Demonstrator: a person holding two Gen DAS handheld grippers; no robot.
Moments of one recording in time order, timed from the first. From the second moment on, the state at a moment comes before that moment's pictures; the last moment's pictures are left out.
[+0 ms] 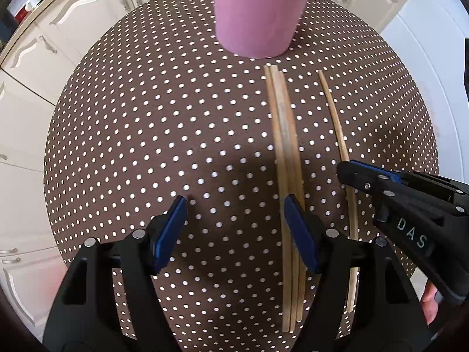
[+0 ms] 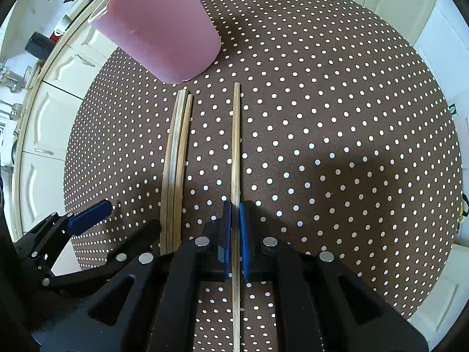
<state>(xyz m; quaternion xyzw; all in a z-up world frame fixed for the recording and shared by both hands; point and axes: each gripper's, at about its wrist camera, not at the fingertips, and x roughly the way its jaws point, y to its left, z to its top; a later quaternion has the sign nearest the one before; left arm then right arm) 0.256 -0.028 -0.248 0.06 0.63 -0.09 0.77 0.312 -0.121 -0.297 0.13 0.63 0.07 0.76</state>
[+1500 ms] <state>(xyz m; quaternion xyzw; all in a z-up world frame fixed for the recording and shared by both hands) 0.288 -0.053 -0.229 0.01 0.63 -0.04 0.77 0.324 -0.203 -0.287 0.21 0.64 0.06 0.74</state>
